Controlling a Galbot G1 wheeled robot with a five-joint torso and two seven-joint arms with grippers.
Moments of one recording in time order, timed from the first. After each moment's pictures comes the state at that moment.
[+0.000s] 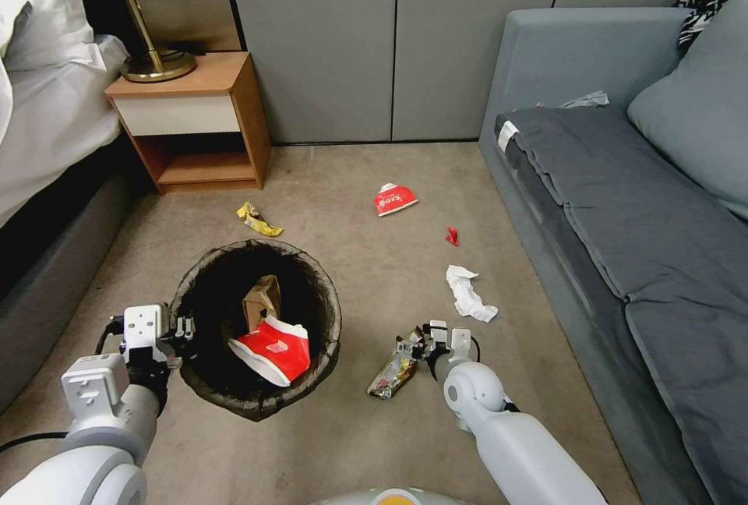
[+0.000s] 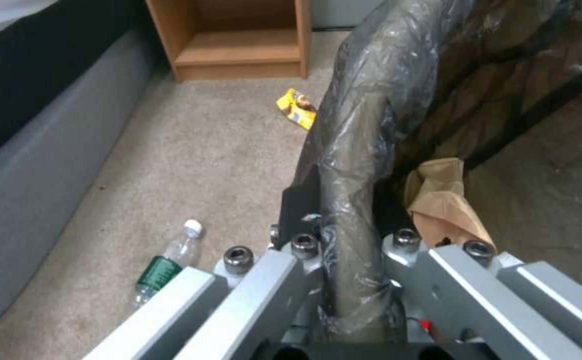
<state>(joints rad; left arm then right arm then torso) 1.76 -1.43 -0.84 -2.50 -0.26 0.65 -0.09 -1.02 1.36 0.03 1.27 0.70 -0.38 0.25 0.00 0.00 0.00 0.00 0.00</state>
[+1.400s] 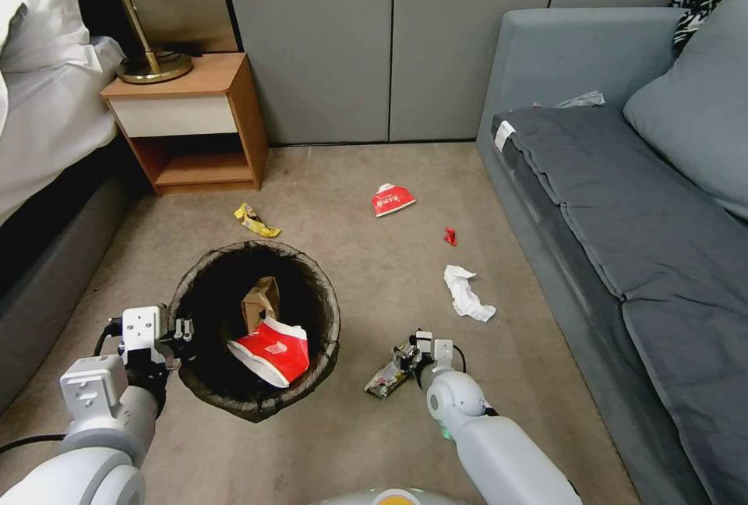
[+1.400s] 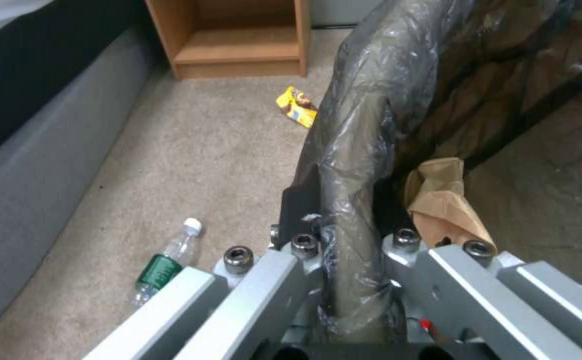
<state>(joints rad) 1.76 -1.44 -0.84 -2.50 -0.25 0.65 -0.09 -1.01 1.43 -0.01 1.16 0.61 -0.35 0.22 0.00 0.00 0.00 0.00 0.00</state>
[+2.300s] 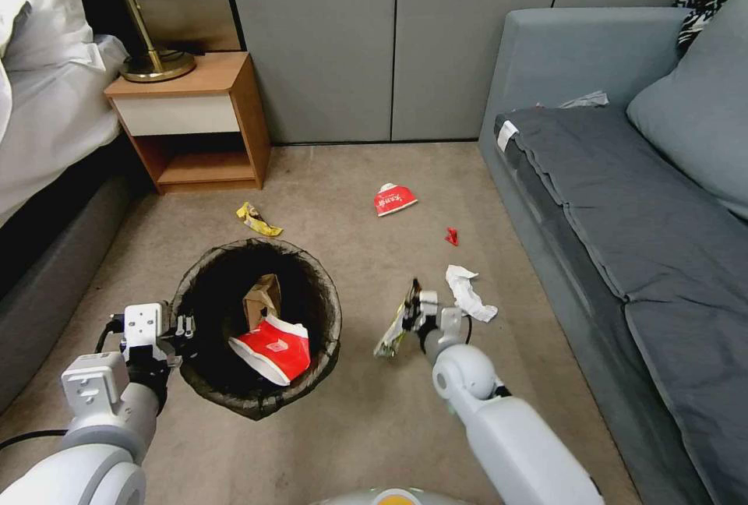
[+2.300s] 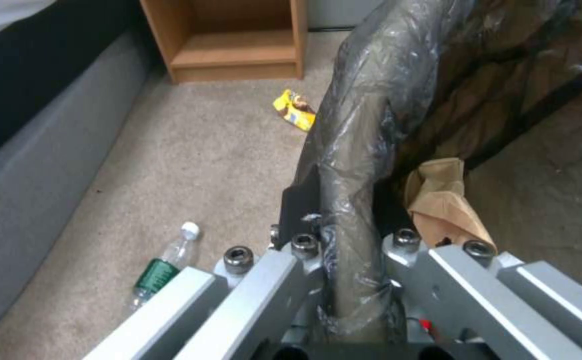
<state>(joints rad) 1.76 -1.42 -0.84 -2.50 -0.26 0.65 -0.08 -1.02 1.35 0.06 1.58 0.54 -0.36 0.25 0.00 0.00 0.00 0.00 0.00</state>
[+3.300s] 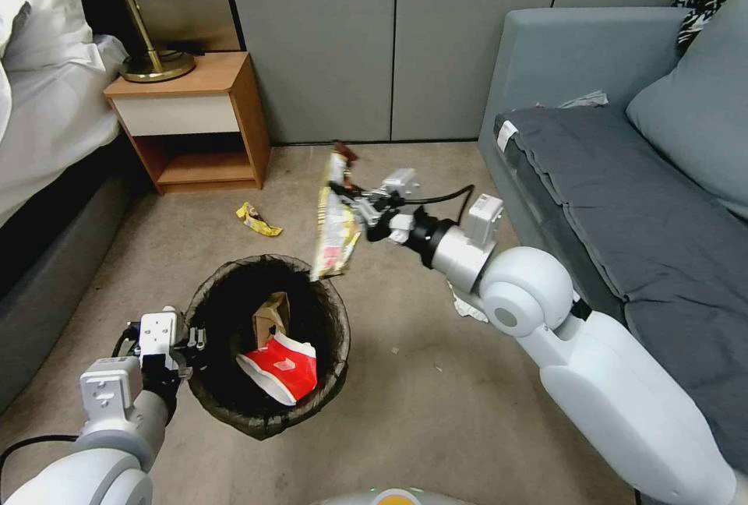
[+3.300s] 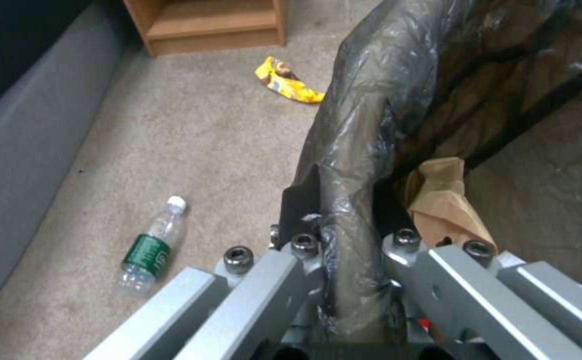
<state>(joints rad) 1.79 -1.39 -0.80 -2.50 -0.26 0.70 -0.09 -0.68 1.07 -0.14 2.15 0.76 -0.44 -0.11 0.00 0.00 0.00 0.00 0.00</state>
